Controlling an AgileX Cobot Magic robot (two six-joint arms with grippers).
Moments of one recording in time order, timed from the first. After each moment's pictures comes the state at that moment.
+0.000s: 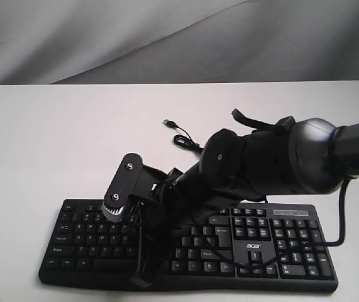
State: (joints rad) left arm 0.10 0.00 0.00 0.12 0.28 -0.07; right arm 0.81 1.90 -1.04 0.83 0.40 -1.23
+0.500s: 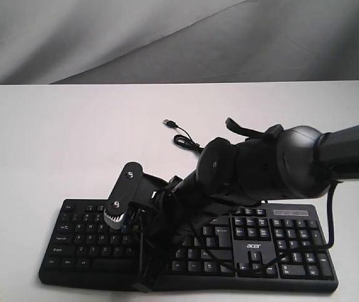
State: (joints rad) left arm 0.10 0.00 0.00 0.12 0.28 -0.07; right arm 0.81 1.94 -1.04 0.83 0.40 -1.23
